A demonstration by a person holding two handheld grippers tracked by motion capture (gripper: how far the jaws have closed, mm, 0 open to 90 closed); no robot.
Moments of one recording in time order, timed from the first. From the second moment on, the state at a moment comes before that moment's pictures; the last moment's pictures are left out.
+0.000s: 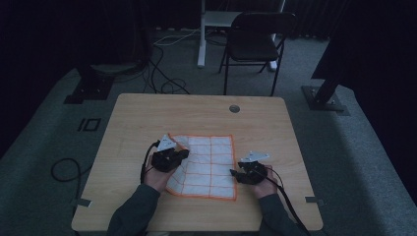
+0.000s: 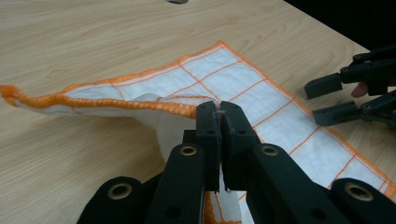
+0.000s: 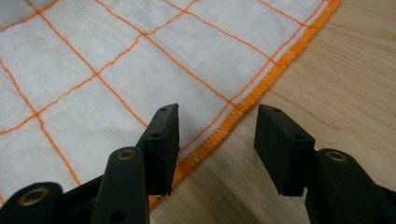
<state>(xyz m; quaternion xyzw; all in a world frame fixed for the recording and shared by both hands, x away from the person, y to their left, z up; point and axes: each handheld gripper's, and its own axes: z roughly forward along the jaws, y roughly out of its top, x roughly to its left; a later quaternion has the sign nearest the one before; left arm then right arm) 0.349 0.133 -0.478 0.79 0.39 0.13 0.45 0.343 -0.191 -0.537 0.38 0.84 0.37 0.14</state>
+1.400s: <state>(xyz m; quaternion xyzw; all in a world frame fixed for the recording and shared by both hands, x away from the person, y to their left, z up) 0.361 0.071 -0.479 0.81 0.34 0.09 0.47 0.350 -0.204 -0.540 0.41 0.83 0.36 0.14</state>
